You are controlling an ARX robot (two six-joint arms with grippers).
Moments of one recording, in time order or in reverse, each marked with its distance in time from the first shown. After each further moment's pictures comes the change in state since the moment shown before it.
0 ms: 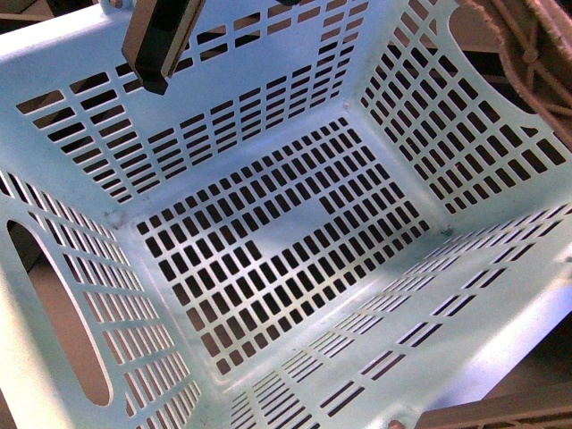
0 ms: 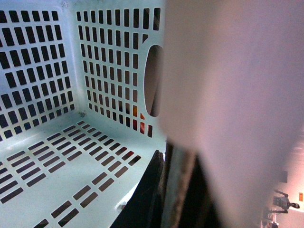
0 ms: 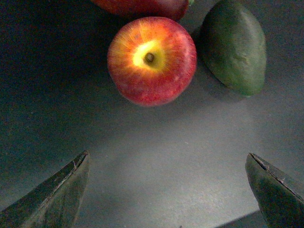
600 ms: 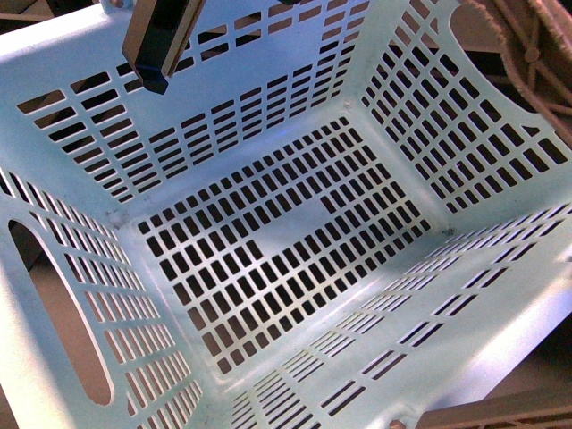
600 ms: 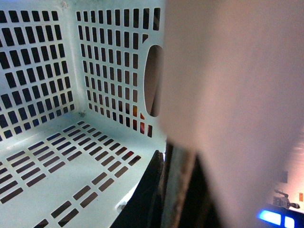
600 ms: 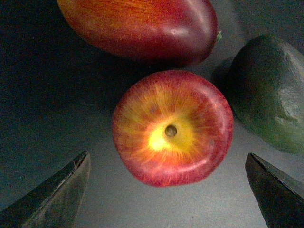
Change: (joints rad) left arm 0.000 0.000 0.000 0.000 0.000 0.000; right arm 0.038 0.278 0.317 -0.082 0.051 0.073
